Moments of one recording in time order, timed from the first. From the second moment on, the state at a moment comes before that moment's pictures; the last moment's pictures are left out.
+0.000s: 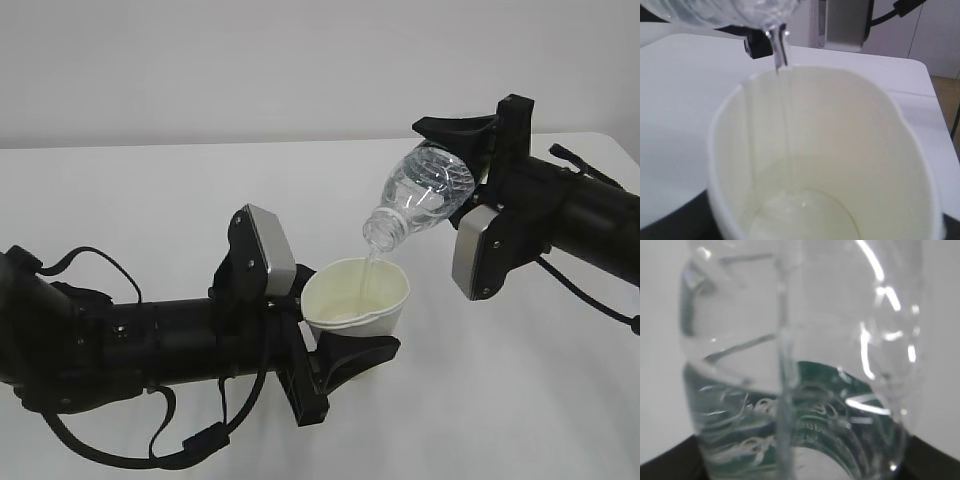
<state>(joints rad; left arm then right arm) -0.62 2.01 -0.72 0.70 -1.07 -0.26 0.14 1.83 -0.70 -0.63 -1.12 -1.35</state>
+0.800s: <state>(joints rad) -0.62 2.01 -0.72 0.70 -1.06 -0.26 0.14 1.83 -0.70 -0.63 -1.12 -1.35</state>
